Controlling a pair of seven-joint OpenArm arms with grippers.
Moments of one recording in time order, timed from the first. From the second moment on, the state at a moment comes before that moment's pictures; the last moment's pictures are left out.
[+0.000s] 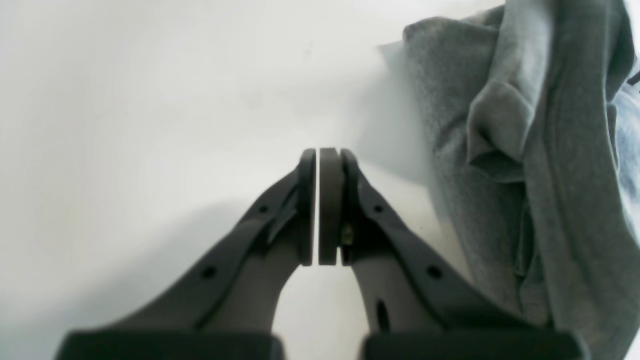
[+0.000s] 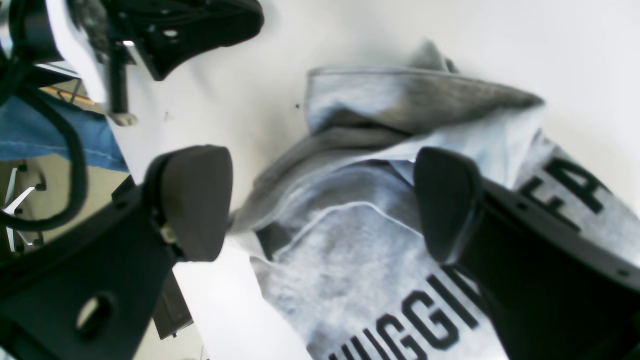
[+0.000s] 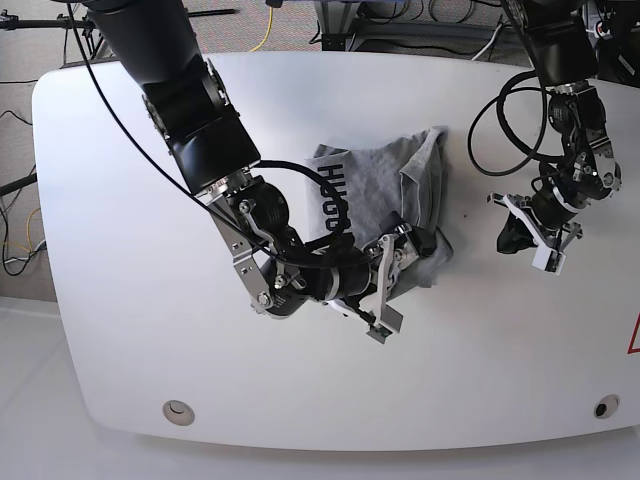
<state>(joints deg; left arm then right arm) -4.2 -17.1 -19.8 79.5 -21.3 -41.9 39.6 31.6 0.6 -29.4 74.8 47.3 18.3 -67.5</state>
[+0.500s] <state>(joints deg) -4.3 -17.4 -19.8 79.5 -21.3 -41.9 39.6 31.3 3.2 -29.5 74.8 47.3 18.5 -67.5</state>
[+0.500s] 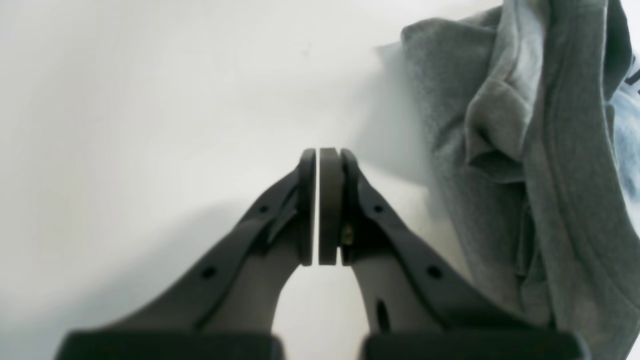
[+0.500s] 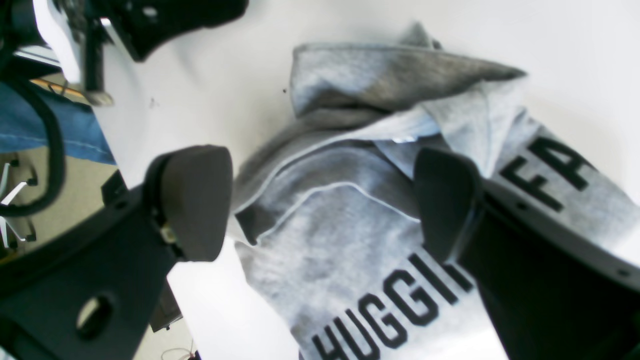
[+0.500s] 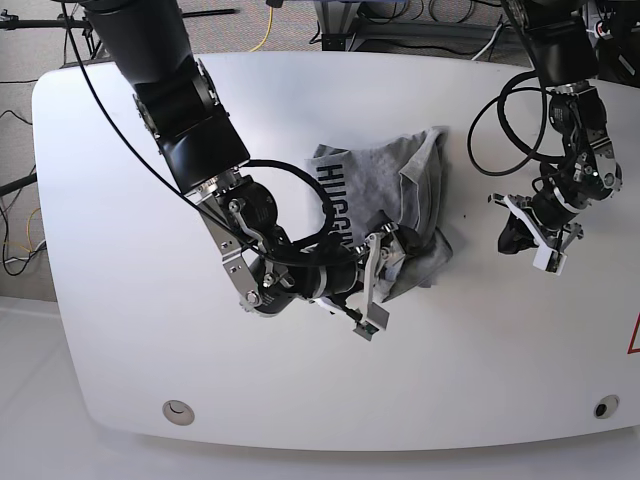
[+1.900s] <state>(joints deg) -2.3 -22.8 -26.2 85.1 -21.3 -41.9 42.0 29.3 1.2 -29.7 72.2 28.1 19.8 -61.5</state>
